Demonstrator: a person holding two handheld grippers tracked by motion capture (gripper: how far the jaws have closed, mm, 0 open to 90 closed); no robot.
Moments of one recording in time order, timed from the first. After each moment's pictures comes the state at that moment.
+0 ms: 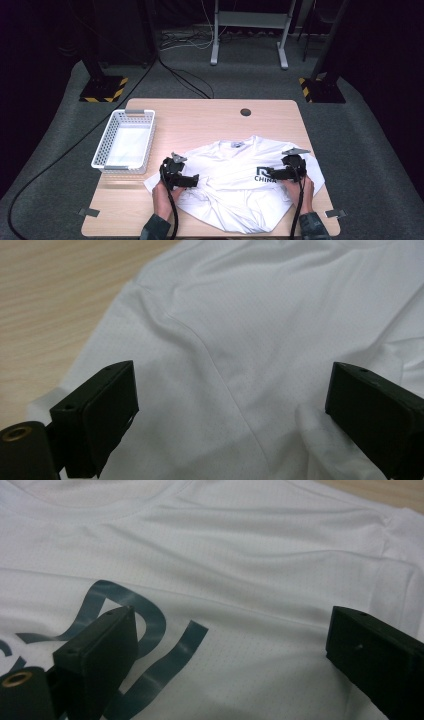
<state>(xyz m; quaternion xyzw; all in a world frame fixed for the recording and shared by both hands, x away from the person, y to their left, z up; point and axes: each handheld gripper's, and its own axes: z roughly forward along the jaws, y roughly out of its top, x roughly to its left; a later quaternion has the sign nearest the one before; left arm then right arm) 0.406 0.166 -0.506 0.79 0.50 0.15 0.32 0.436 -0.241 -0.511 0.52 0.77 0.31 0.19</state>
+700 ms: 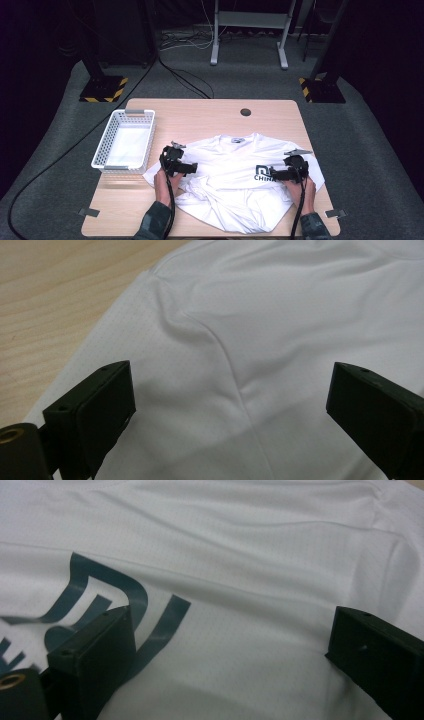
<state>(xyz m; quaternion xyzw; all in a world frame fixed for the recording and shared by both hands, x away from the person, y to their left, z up) 0.446 0.173 -0.506 0.78 0.52 0.15 0.32 0.435 -0.248 -0.515 0.54 0.77 0.30 0.19</state>
